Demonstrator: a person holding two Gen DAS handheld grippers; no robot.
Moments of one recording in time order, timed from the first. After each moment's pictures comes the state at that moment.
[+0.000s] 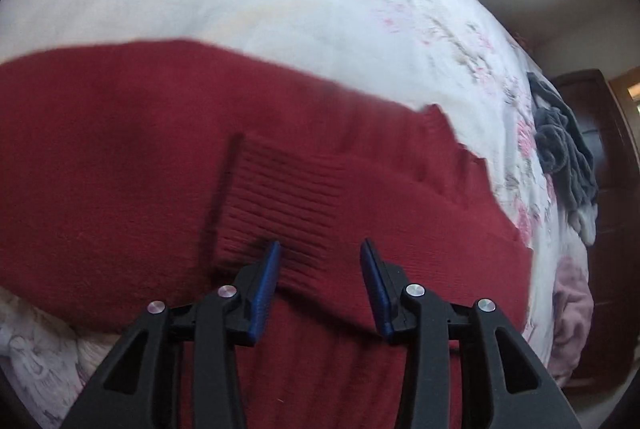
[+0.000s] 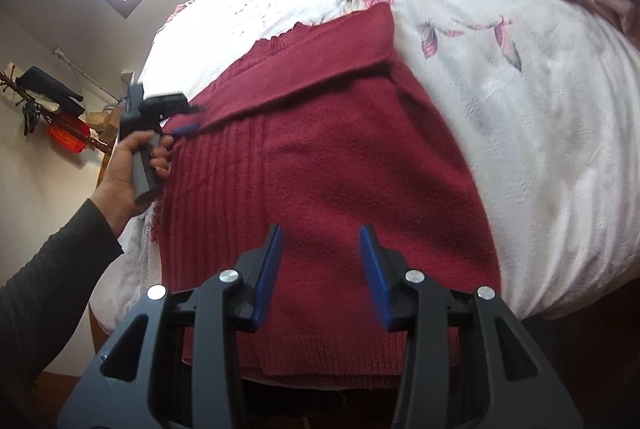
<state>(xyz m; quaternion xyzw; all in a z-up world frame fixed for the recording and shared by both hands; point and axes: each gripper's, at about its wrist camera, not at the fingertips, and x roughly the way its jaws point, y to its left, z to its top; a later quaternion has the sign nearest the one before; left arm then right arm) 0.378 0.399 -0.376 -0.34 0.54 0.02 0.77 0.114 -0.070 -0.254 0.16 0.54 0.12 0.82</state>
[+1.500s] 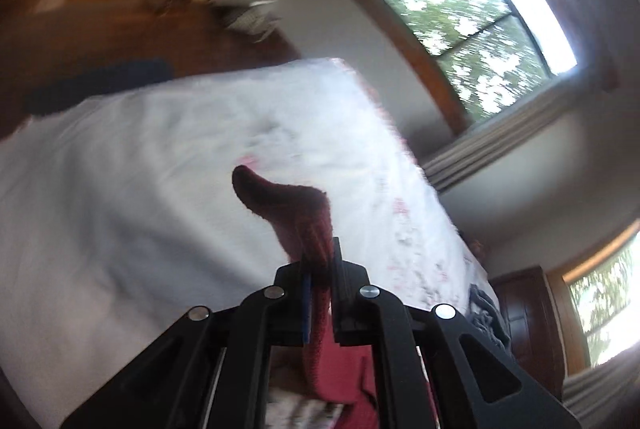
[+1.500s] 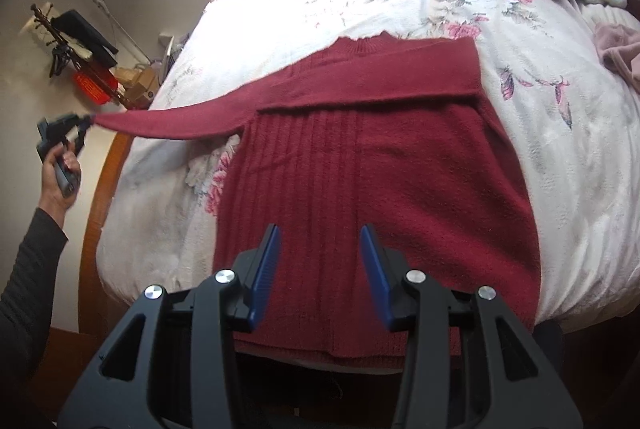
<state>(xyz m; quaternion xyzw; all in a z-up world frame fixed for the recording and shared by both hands) 0.191 0.707 -0.156 -0.43 0.23 0.10 0.86 0.089 0.024 -0.188 0.10 0.52 0.19 0.83</state>
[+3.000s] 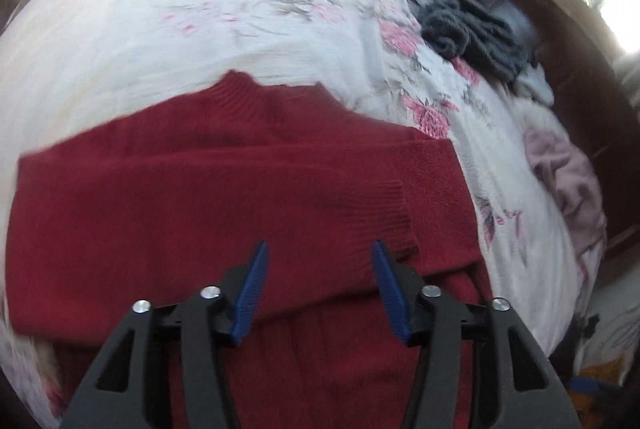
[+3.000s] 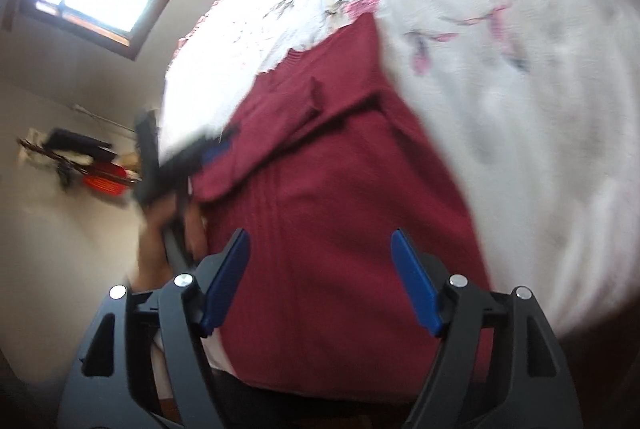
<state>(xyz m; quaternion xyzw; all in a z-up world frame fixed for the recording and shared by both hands) 0.348 0.252 -0.306 -0.16 0.51 -0.13 0.84 0.201 -0.136 -0.259 0.30 0.55 0.16 0.76</state>
